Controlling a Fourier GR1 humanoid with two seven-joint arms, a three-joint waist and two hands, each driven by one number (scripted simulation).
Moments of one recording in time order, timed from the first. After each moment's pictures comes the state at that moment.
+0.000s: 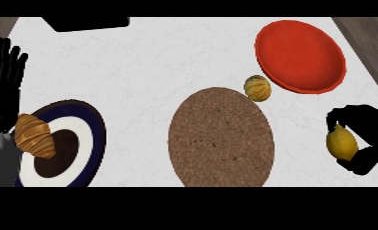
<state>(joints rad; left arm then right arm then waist) -0.20 0.32 0.27 -1.52 0.14 0.05 -0.01 -0.12 -0.57 -0.04 -1.29 1.08 0.31 -0.41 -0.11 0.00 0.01</state>
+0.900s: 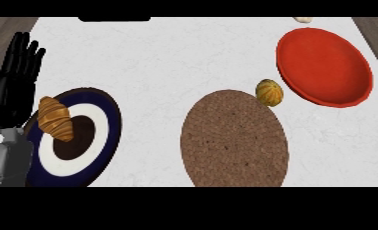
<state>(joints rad) -0.24 0.30 0.23 -1.51 0.15 0.02 -0.01 -0.21 -1.15 -0.70 -0.60 0.78 0.23 -0.82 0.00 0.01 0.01</state>
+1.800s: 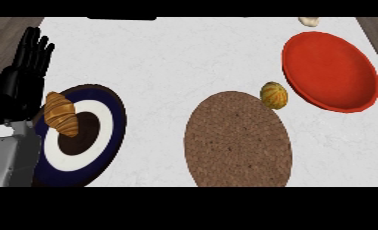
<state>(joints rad) -0.28 0.29 0.20 -1.48 0.13 0.03 -0.01 -0.61 -1.18 -0.59 -0.59 0.59 0.53 -0.63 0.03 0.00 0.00</state>
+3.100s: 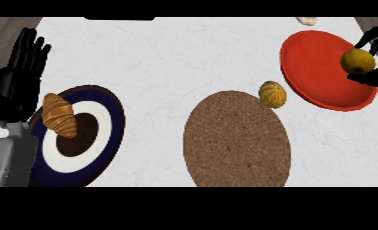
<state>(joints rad) -0.27 0.29 0.22 -1.48 0.13 0.01 -0.01 -0.73 -0.66 -0.27 -0.69 0.71 0.31 -0.24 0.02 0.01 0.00</state>
